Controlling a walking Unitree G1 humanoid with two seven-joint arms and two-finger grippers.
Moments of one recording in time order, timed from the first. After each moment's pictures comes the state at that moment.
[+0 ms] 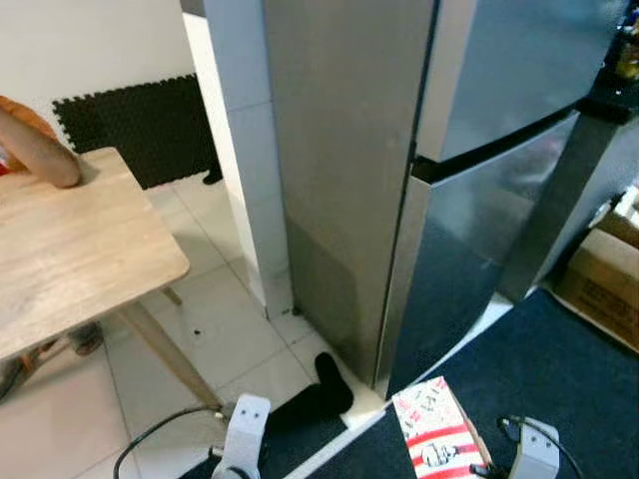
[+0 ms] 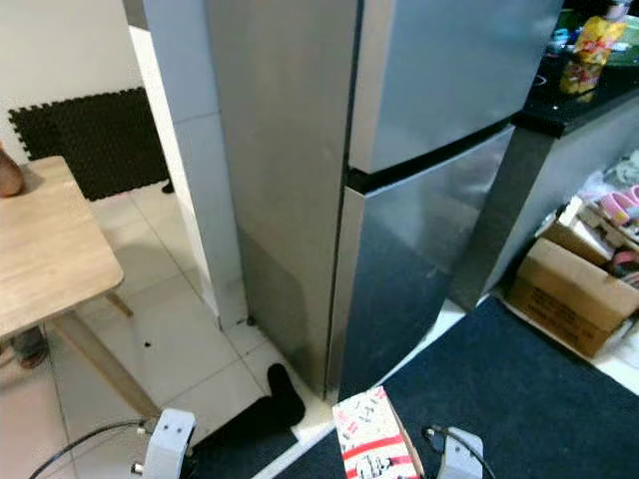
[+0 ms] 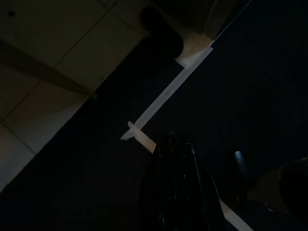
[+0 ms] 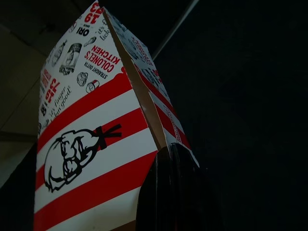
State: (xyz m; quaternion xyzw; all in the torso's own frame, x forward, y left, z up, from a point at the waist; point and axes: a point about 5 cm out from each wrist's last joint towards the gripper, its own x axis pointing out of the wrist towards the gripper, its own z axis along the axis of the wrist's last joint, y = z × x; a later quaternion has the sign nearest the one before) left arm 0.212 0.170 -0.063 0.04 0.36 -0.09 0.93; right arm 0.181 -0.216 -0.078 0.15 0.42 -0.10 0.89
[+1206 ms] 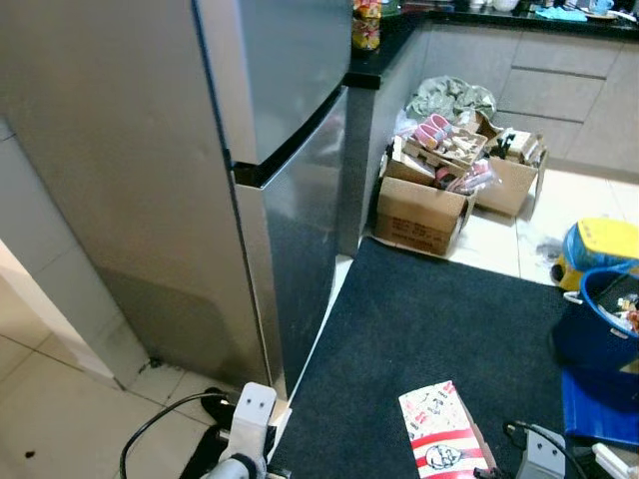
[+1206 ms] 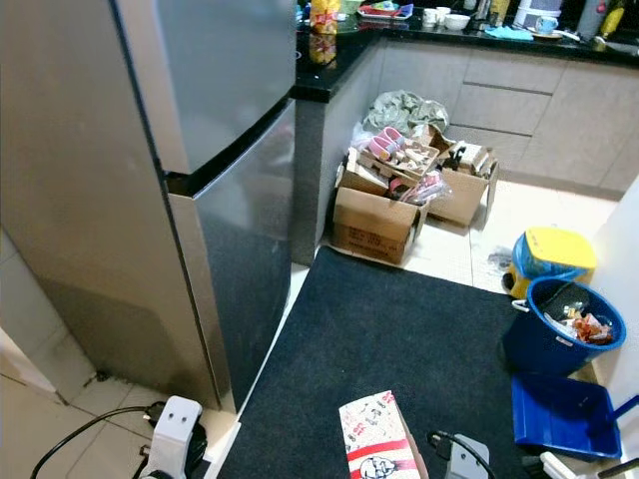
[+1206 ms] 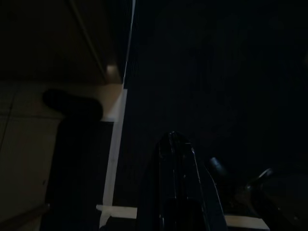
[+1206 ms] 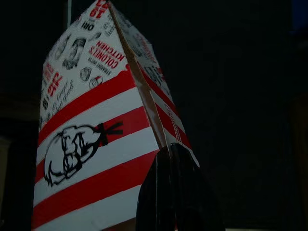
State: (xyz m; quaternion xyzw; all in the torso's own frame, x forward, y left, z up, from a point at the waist) left arm 0.223 0.162 -0.053 0.04 0.31 -0.12 0.94; right arm 0.175 -0.218 -0.081 0.16 0.42 -0.12 0.88
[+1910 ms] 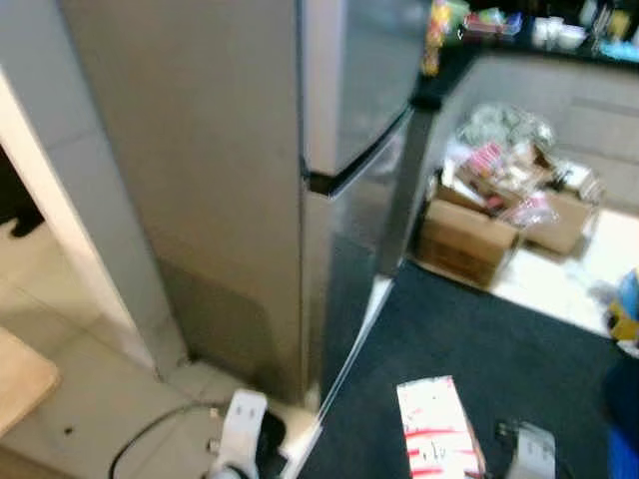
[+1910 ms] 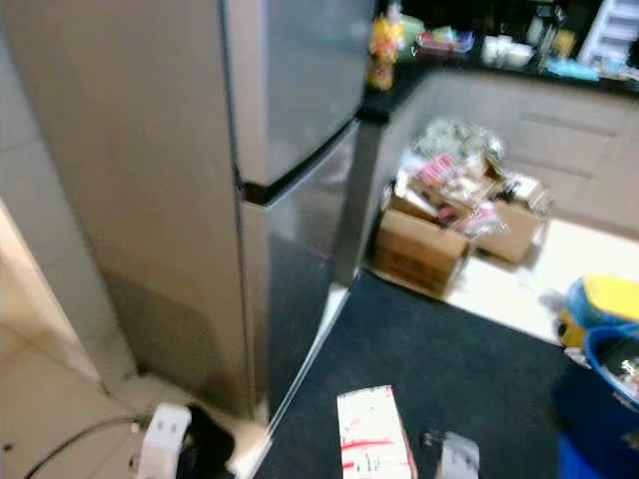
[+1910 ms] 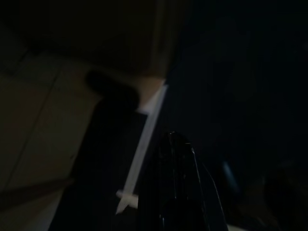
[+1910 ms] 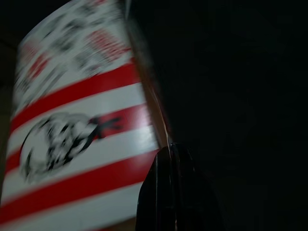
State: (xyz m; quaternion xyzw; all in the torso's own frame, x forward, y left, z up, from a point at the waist) left arm 0.216 0.165 -0.057 0.03 0.32 -0.11 0.94; right arm 0.175 -0.211 -0.082 0.16 0.42 -0.11 0.88
